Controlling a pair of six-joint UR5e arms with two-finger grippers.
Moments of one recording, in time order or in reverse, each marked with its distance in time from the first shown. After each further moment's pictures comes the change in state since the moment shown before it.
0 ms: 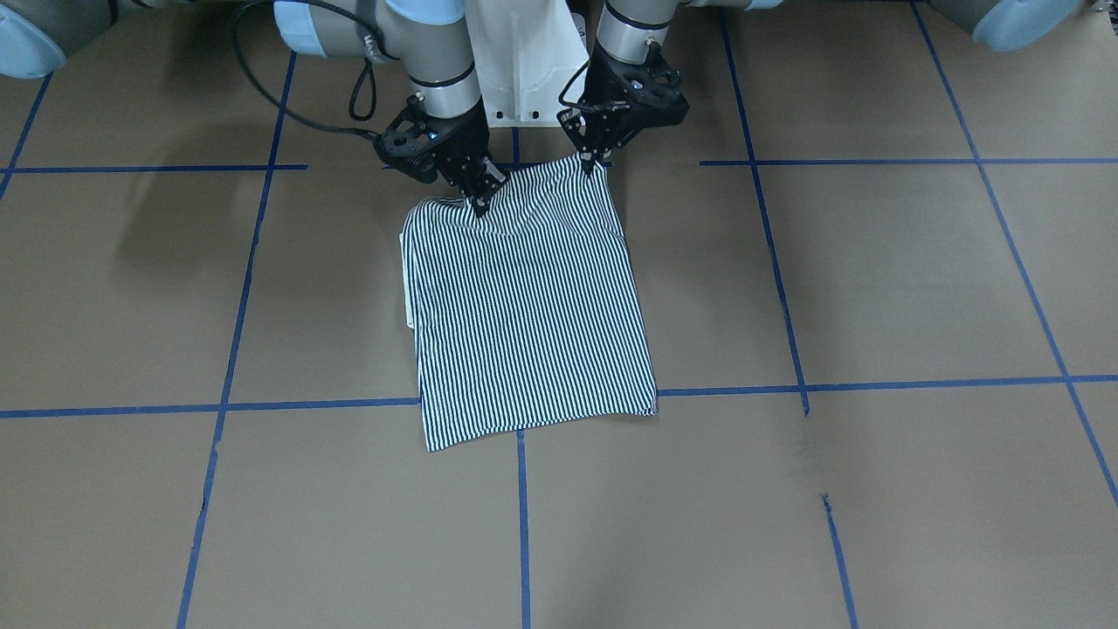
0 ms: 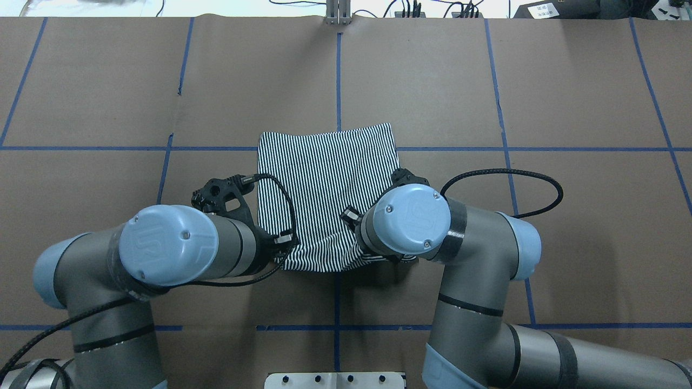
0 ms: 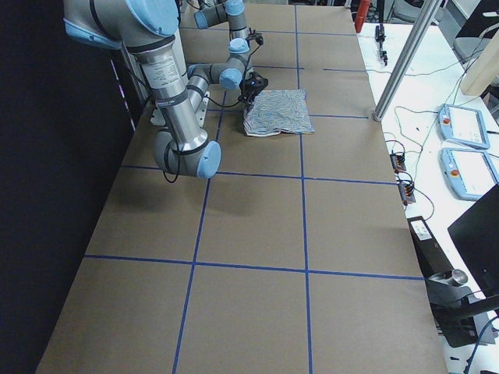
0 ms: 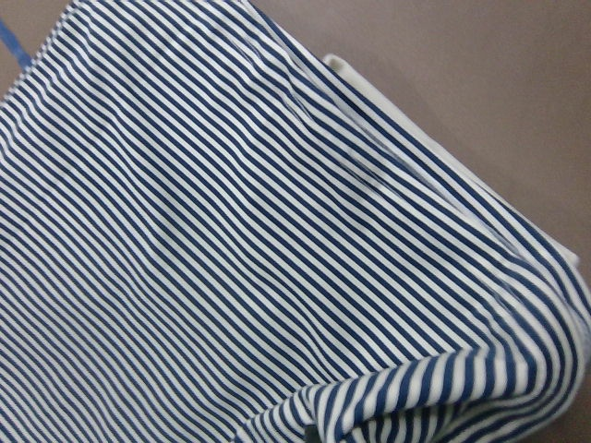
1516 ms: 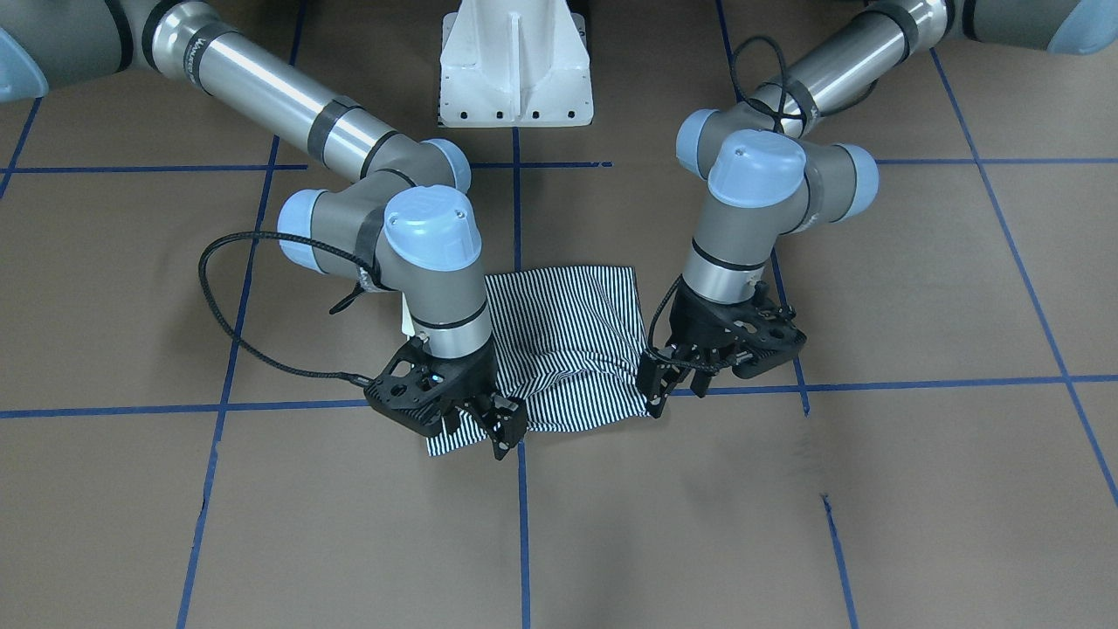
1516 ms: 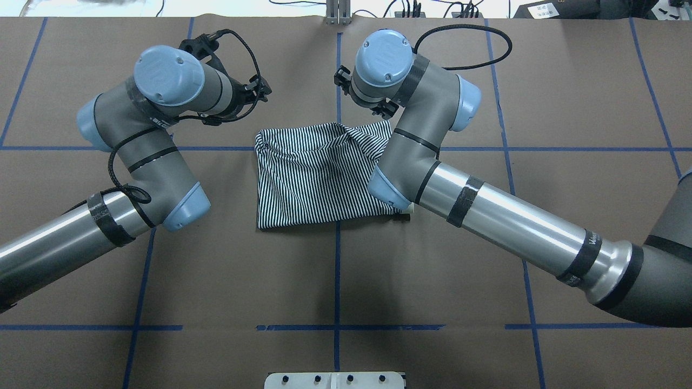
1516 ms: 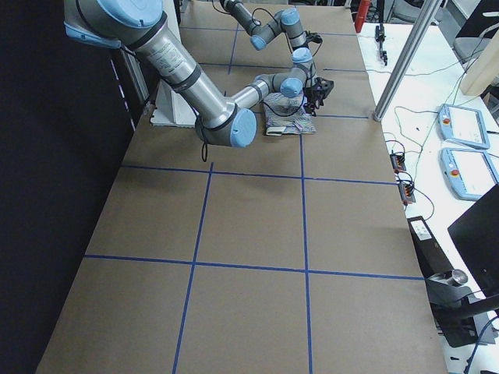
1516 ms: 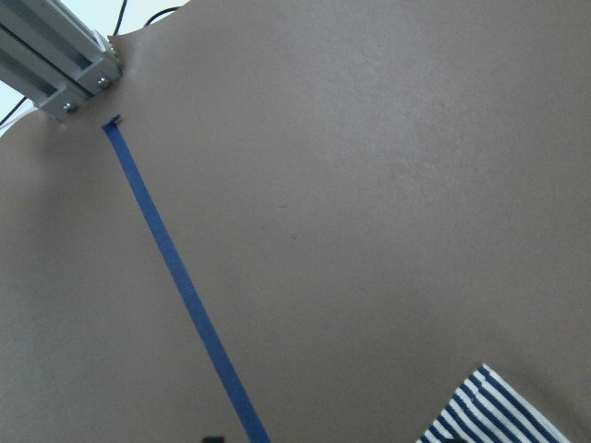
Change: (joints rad) left arm -0.371 -0.170 0.598 -0.415 -0.058 0.094; right arm 0.297 0.342 -0.712 0.350 0.009 -0.322
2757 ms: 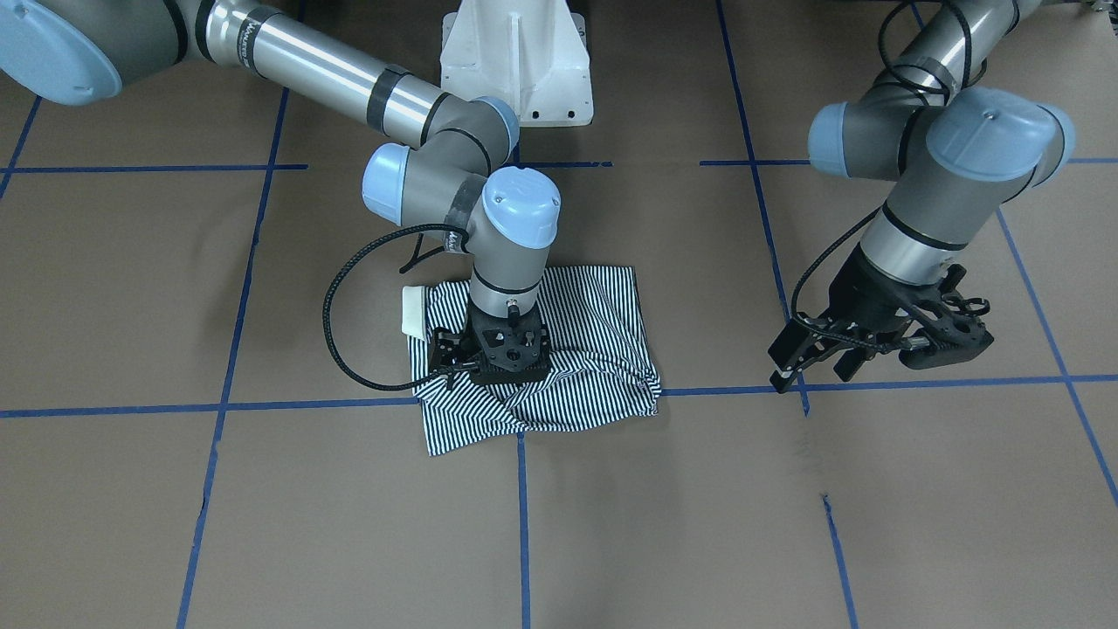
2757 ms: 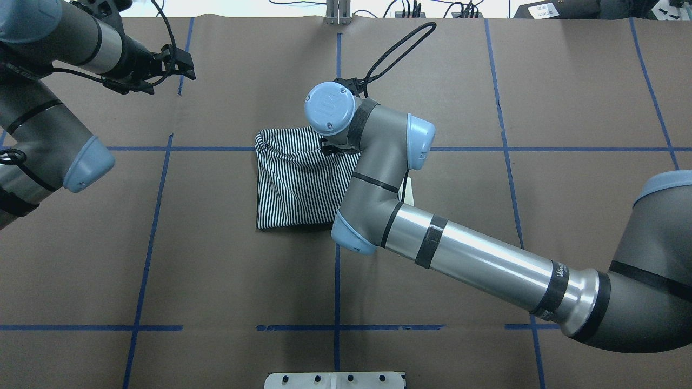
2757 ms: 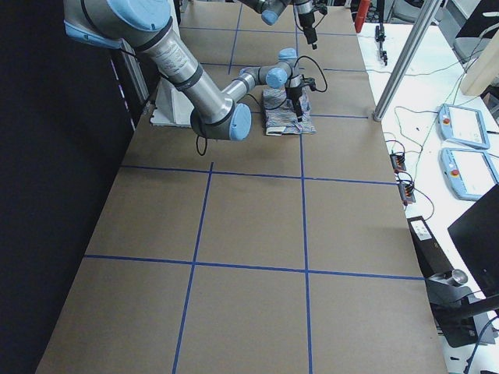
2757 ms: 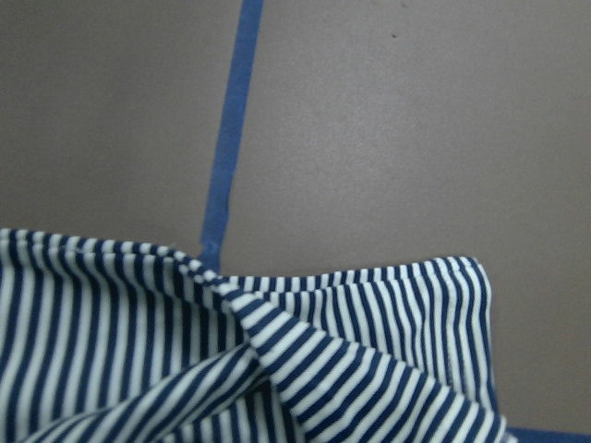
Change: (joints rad) left arm -0.213 0.181 -0.166 0.010 -0.281 0.346; right arm -0.124 0.042 0.007 -0.339 -0.090 -0.733
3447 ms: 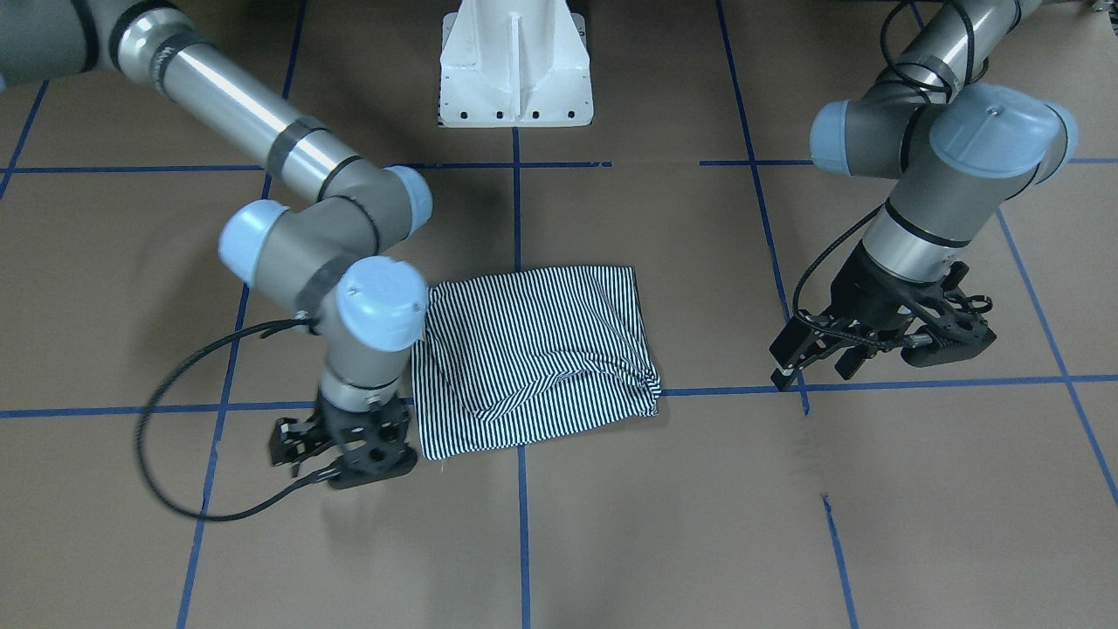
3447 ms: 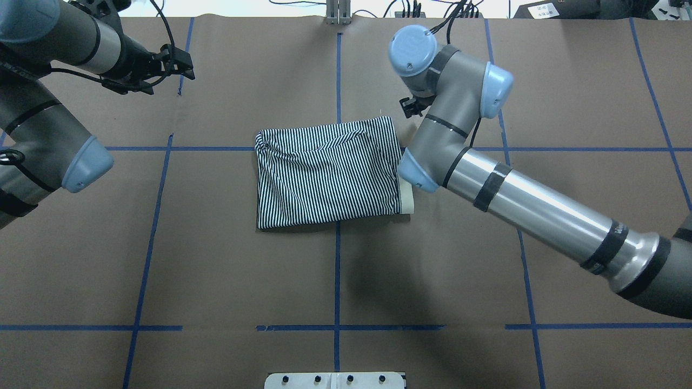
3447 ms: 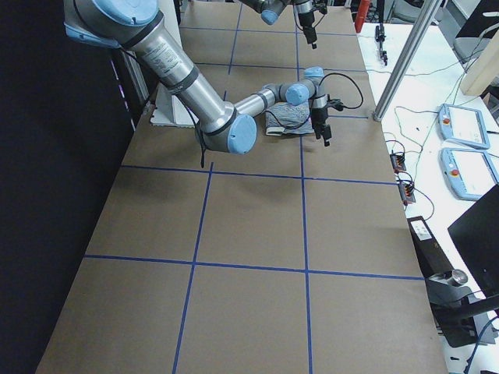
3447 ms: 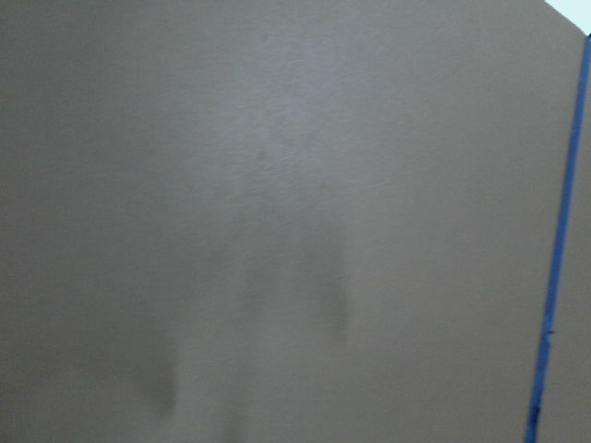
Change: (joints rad) left arm -0.003 0.002 -0.003 0.000 -0.002 0.001; right arm 0.212 -0.109 -0.012 -0.033 0.038 -0.372
